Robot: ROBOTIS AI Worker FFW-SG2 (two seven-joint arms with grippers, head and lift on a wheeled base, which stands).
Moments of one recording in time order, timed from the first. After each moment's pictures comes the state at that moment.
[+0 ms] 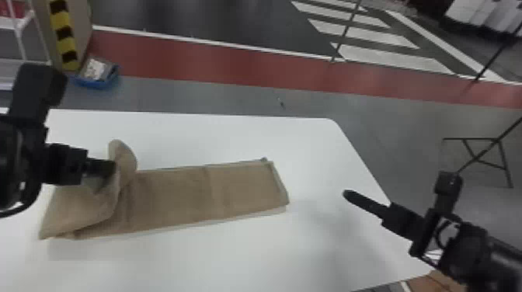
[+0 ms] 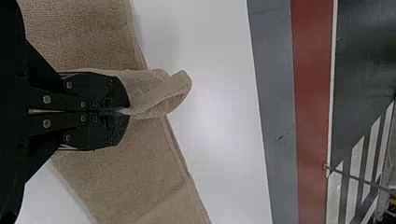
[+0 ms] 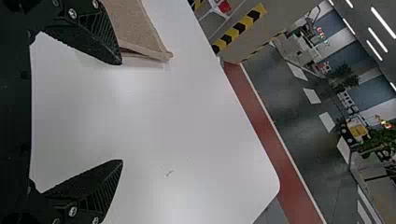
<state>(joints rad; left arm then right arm) -0.30 0.00 -0.16 -1.99 -0.40 1.55 -0.73 0.05 -0.13 -0.73 -1.91 -0.14 1.13 0.79</state>
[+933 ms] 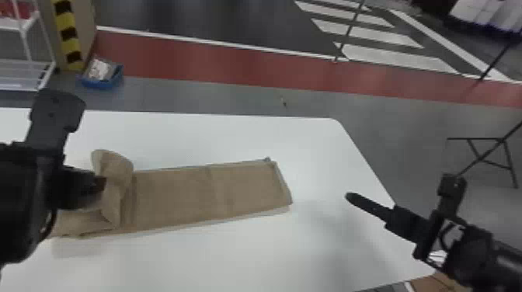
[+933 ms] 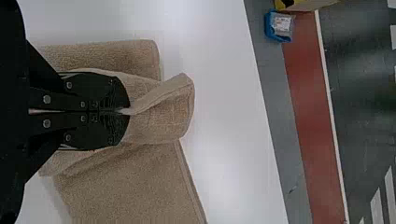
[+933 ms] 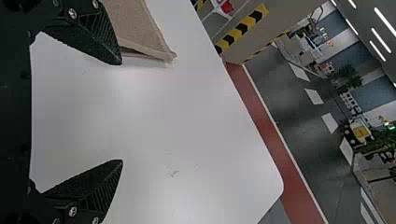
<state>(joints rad) -0.18 0.00 -0.24 -2.11 -0.33 1.55 -0.36 0.06 -0.14 -0.72 -1.92 -0.14 1.13 0.79</state>
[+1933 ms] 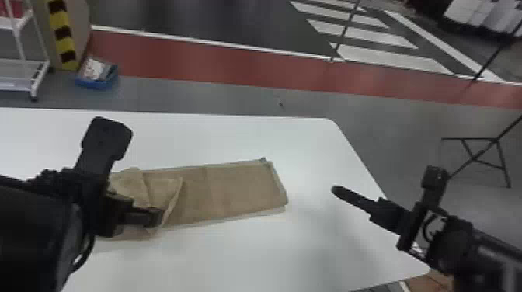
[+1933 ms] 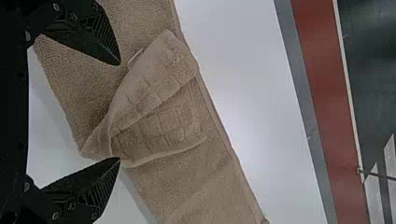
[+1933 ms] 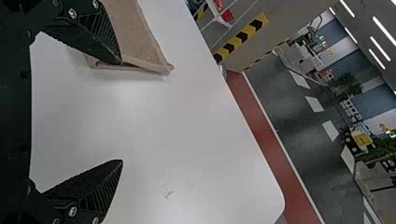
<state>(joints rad) -0.13 0.00 -0.36 -2.13 -0.22 1.56 -0.31 0.02 -0.12 -0.68 -1.92 -0.14 1.14 0.78</state>
